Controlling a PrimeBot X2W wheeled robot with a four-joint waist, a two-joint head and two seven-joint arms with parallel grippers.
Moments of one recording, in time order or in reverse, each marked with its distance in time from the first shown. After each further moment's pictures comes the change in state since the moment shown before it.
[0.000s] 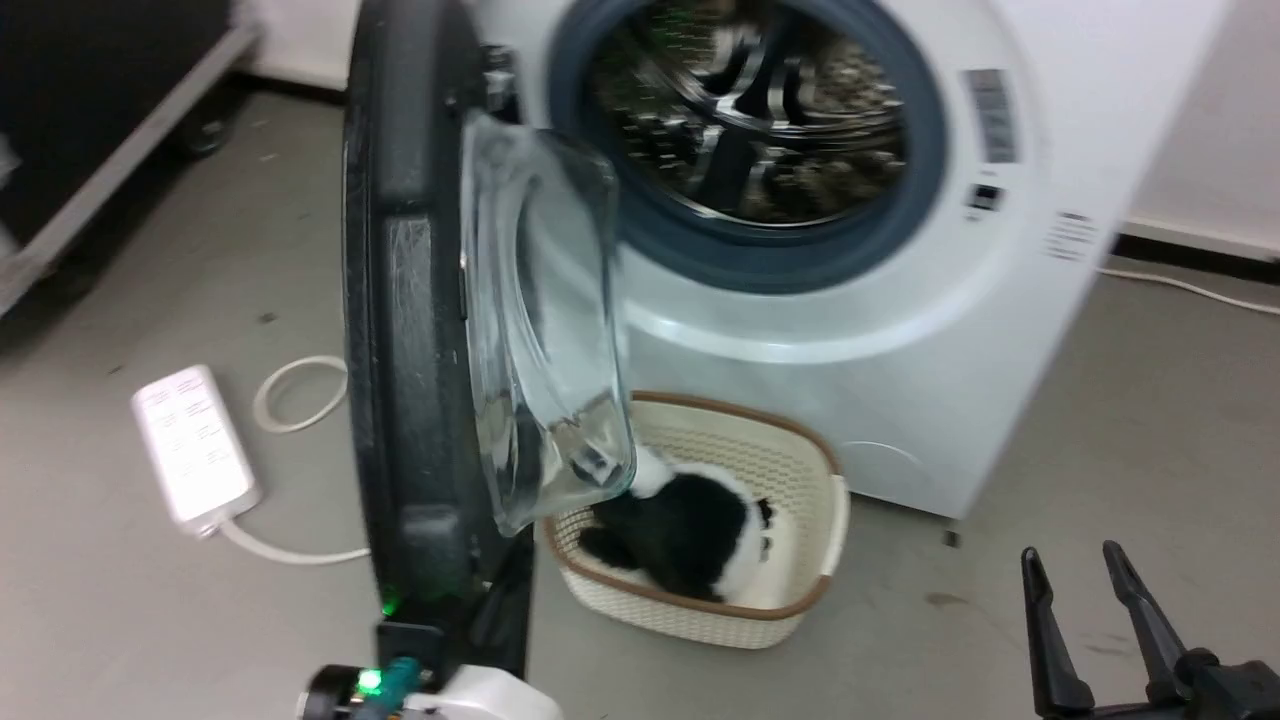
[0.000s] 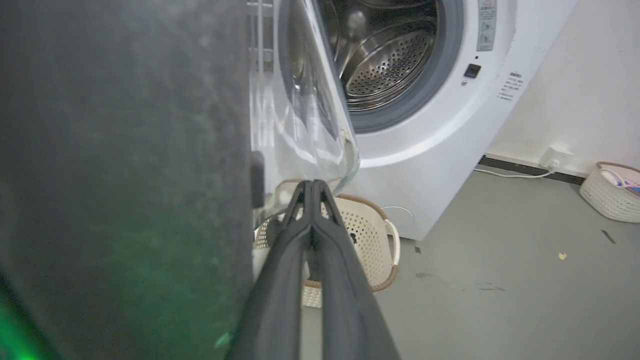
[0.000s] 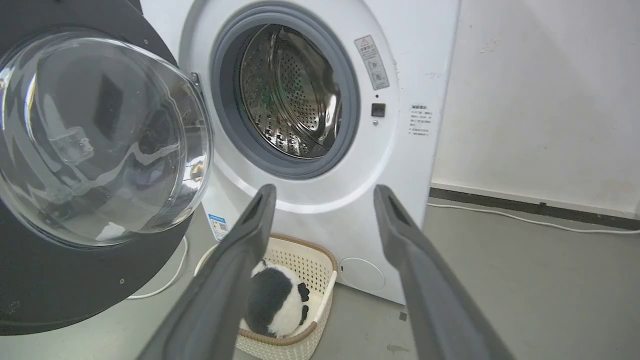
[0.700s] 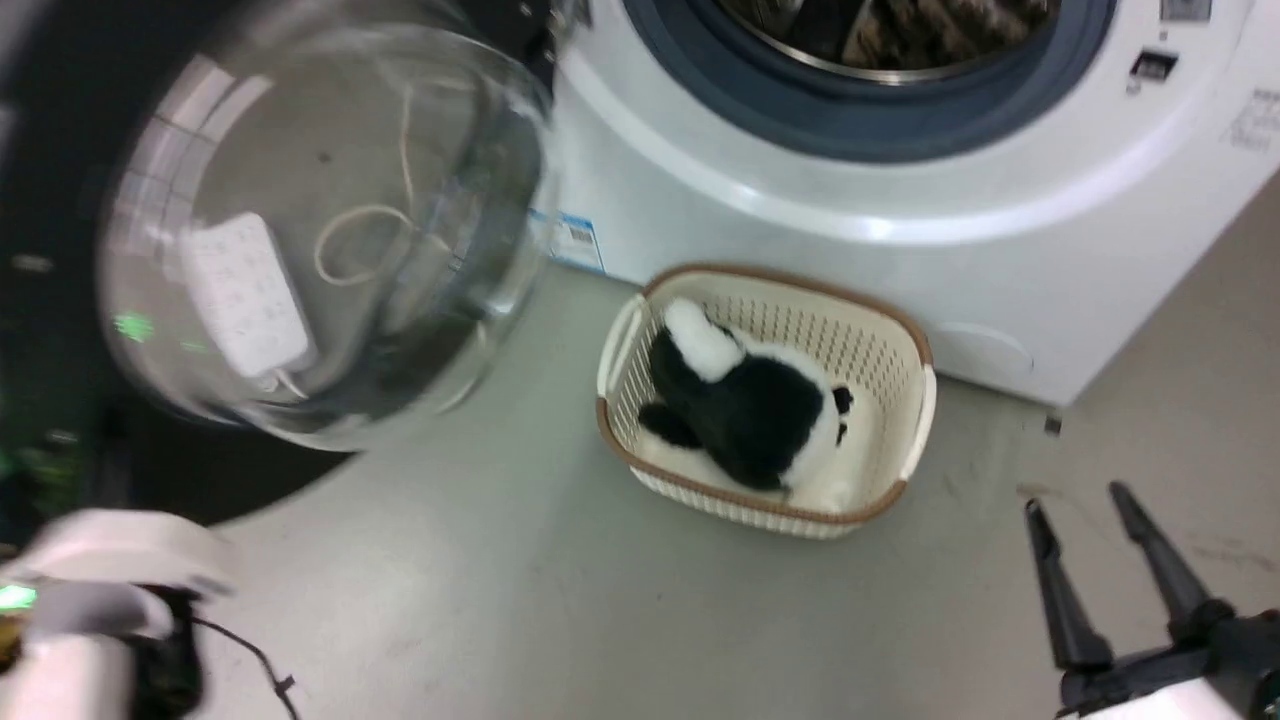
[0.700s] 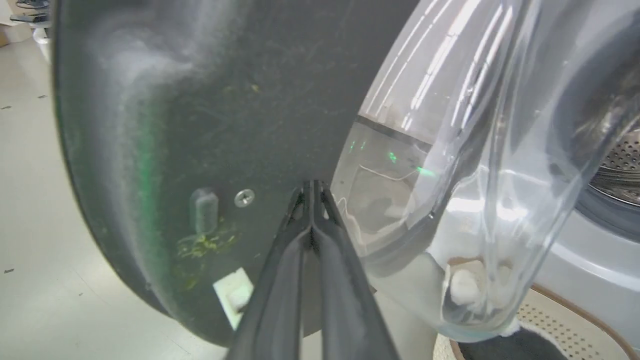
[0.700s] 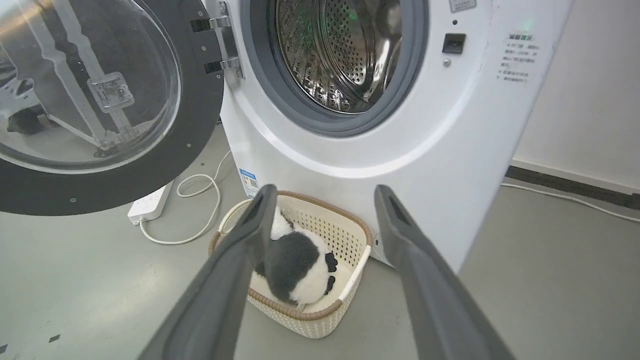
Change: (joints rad) left arm -0.194 0.210 0.427 0.090 -0.221 0.053 -0.026; right arm -0.069 -0.088 0.024 -0.020 -0.018 0.000 0.000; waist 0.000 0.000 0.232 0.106
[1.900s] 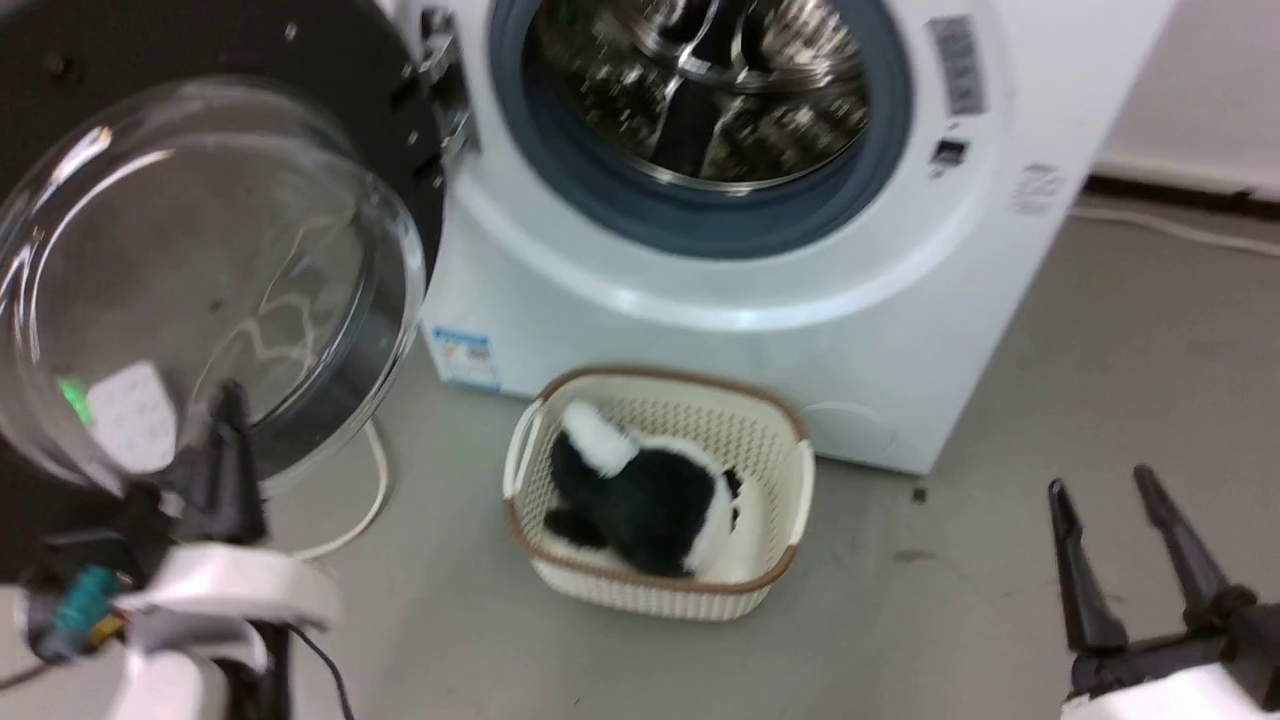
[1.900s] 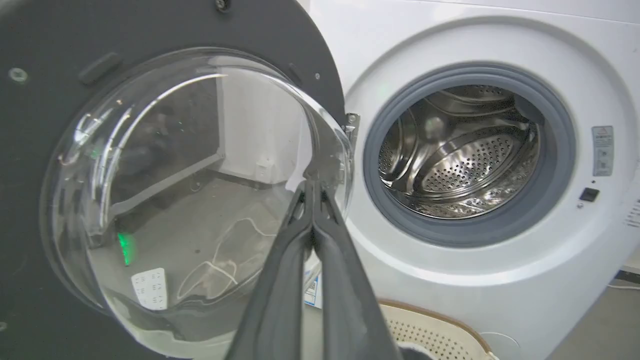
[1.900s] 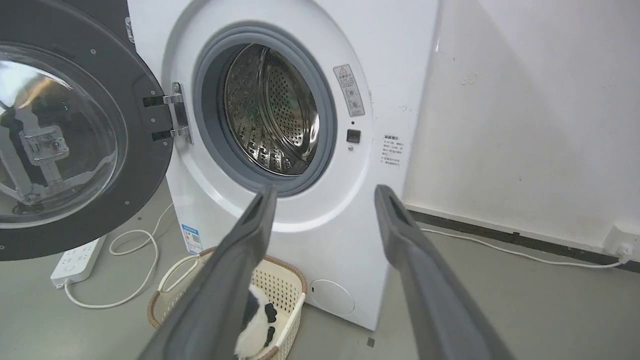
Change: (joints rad) left arm 0.023 0.004 -0.123 -0.086 0.071 -0.073 -0.094; right arm -0.041 0.027 -0.060 0.011 -0.010 0.000 0.000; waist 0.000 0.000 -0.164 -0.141
